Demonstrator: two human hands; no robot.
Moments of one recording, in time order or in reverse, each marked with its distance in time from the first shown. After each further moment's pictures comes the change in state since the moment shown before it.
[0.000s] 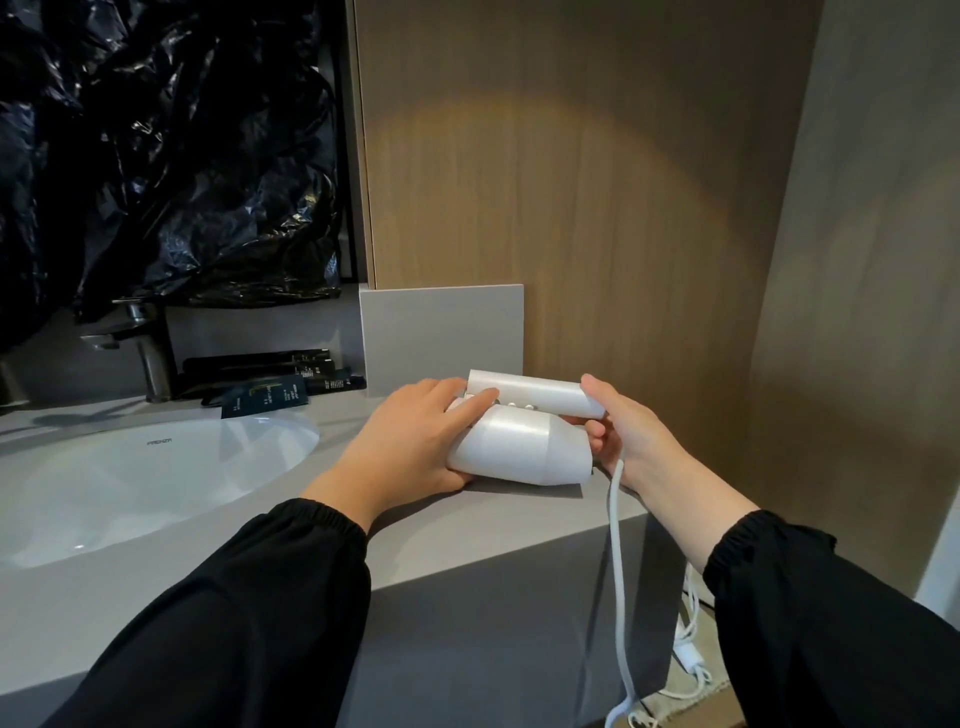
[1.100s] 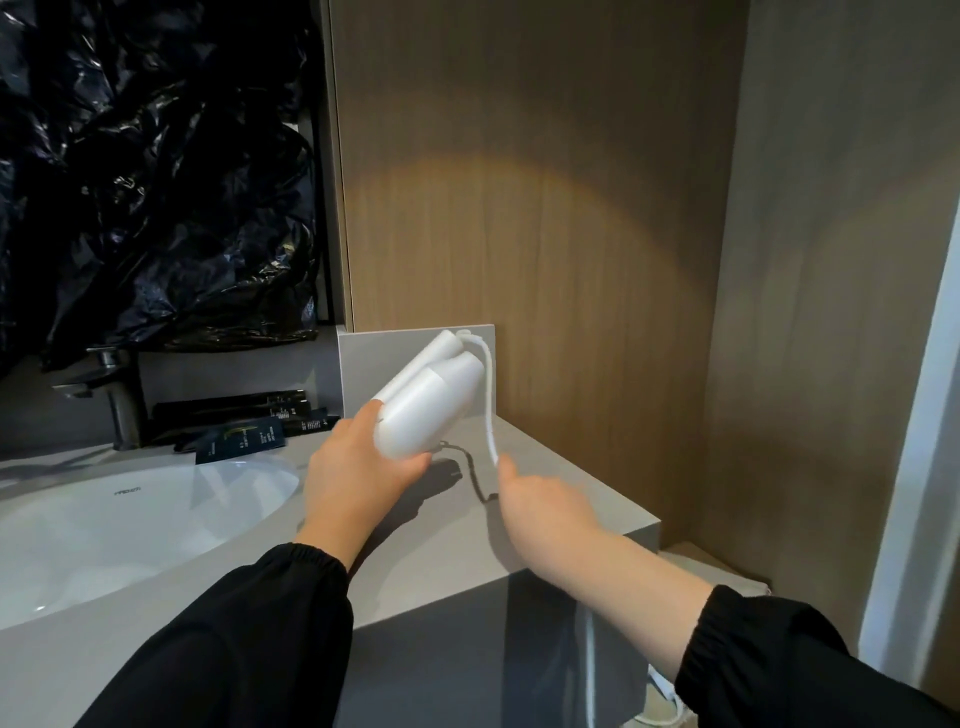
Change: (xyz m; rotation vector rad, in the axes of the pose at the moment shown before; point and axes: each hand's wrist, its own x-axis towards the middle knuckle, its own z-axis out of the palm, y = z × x) left_hand -0.010 -0.002 0.000 -0.431 0.223 -0.791; right_hand -0.071 0.029 0.055 -1.976 -0.027 -0.473
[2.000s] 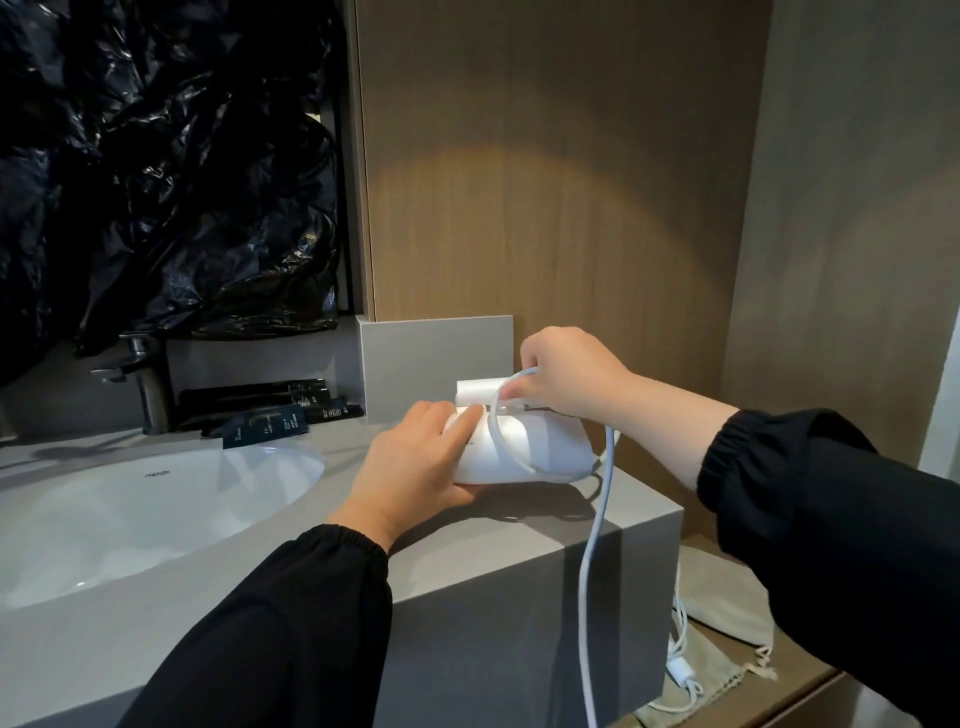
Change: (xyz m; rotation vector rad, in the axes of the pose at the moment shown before) left_hand -0.006 0.007 -0.004 0.311 -0.028 0.705; right_hand 0.052 0.021 -0.082 0.262 0.269 -0.040
